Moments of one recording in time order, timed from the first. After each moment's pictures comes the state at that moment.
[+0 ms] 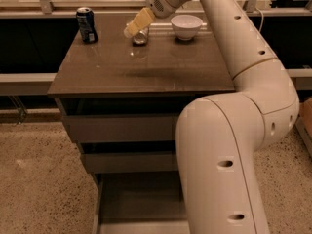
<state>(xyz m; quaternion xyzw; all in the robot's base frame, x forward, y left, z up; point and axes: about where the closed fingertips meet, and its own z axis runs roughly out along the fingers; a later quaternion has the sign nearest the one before) 0.824 0.019 0.938 -0.45 0.79 0.16 0.38</state>
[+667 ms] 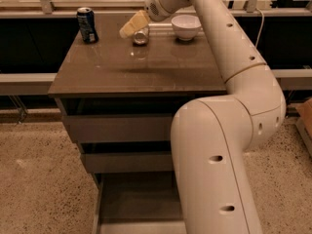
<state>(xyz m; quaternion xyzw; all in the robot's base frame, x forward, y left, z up) 0.844 0.033 0.926 -0.43 0.79 0.18 0.40</state>
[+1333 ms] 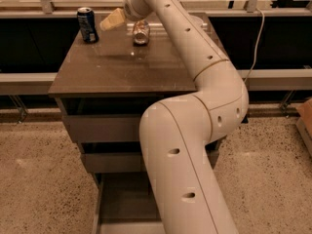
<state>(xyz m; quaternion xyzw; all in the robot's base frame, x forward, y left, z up) 0.916 0.082 0.911 -0.31 0.83 0.13 0.44</state>
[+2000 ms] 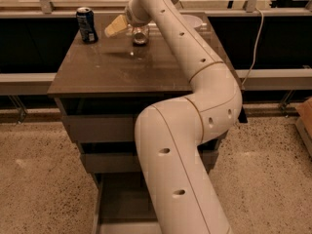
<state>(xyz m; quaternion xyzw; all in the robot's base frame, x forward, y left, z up) 0.923 0.079 0.878 -0.28 0.86 0.12 0.41</state>
